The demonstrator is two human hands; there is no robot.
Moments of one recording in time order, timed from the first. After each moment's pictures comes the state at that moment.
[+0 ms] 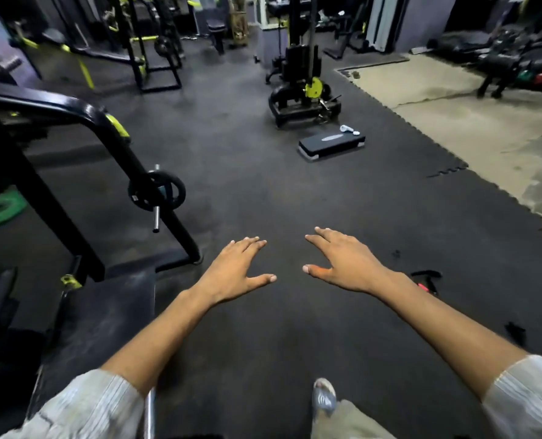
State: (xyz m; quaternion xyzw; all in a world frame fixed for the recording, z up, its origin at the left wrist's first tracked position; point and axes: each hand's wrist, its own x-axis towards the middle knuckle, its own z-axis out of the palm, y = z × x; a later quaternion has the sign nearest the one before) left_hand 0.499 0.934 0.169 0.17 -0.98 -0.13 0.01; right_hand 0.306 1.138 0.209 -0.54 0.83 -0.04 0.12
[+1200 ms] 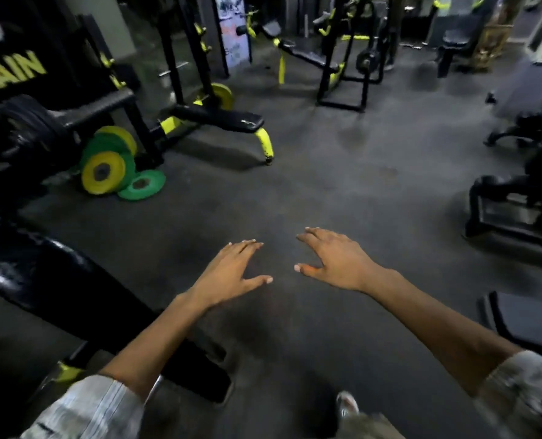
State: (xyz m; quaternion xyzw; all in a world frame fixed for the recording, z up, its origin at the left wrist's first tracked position) left_hand 0.101 0.091 0.174 0.51 -0.85 -0.12 0.06; right_hand -0.171 0.114 0.223 -0.81 0.57 -0.01 0.12
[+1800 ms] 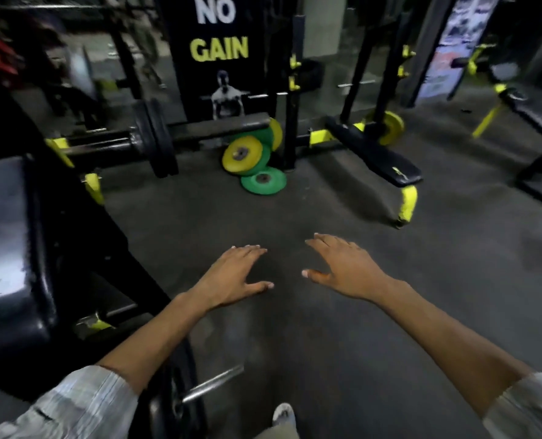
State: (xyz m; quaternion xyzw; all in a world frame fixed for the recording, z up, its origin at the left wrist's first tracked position) left_hand 0.207 -0.189 0.183 0.75 -0.65 -0.10 0.09; right_hand -0.024 -0.339 0.247 -0.95 0.28 0.05 0.09
